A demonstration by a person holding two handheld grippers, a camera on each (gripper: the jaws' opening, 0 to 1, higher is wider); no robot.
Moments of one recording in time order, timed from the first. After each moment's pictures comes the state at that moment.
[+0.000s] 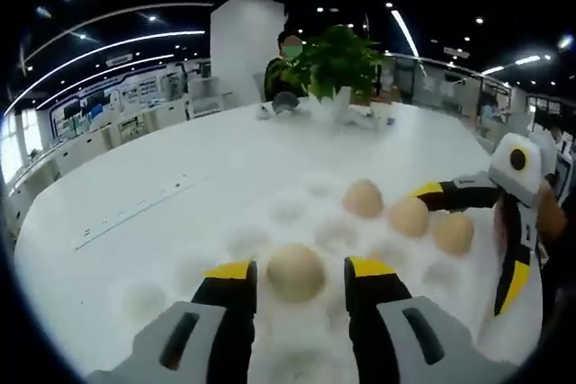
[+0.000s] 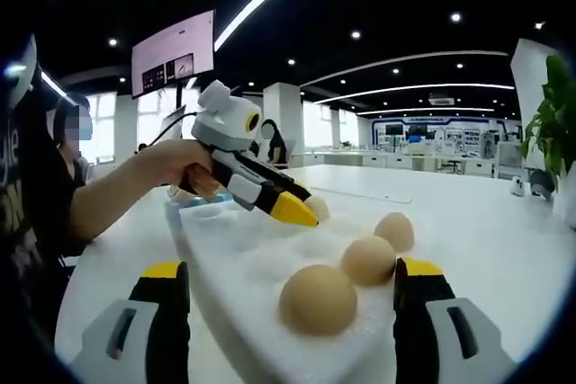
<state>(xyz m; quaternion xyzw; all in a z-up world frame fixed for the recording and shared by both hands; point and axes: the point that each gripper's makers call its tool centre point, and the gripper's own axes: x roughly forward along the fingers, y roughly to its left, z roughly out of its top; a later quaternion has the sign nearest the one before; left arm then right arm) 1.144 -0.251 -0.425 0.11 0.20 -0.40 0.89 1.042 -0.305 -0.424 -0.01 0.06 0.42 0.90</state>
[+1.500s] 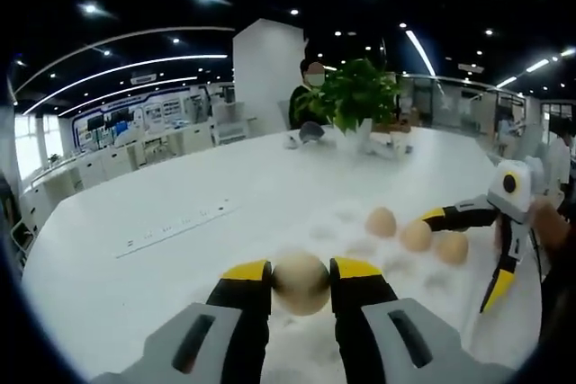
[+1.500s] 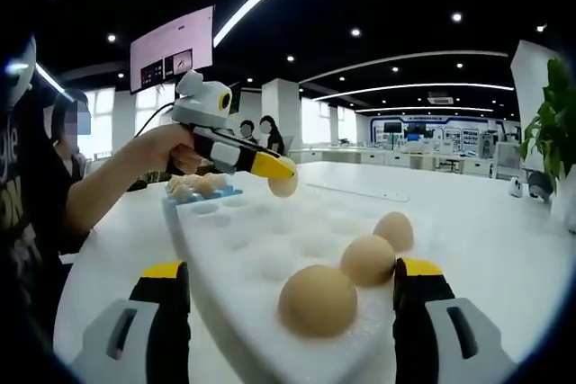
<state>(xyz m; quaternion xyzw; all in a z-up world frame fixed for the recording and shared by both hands) 1.135 -0.197 -0.379 0.07 0.16 -0.35 0.92 1.043 -0.304 -0.426 -0.02 0.07 0.42 0.91</state>
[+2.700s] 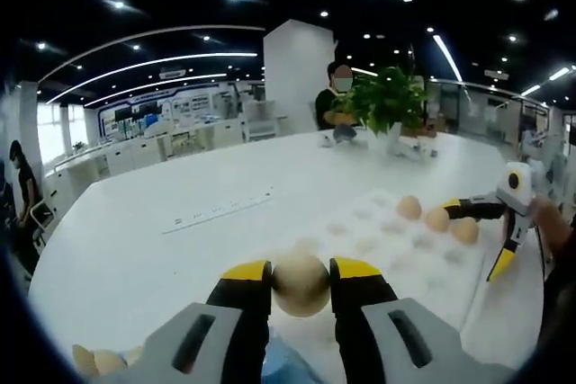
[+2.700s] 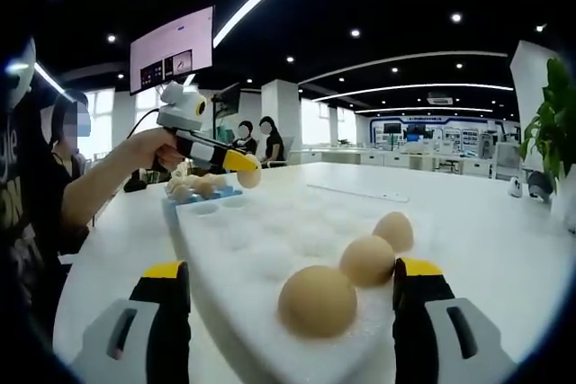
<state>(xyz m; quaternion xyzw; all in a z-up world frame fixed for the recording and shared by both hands) 1.139 -0.118 -0.377 0.06 0.17 -0.29 0.94 1.042 -0.304 -0.426 -0.02 0.07 0.42 0.91</state>
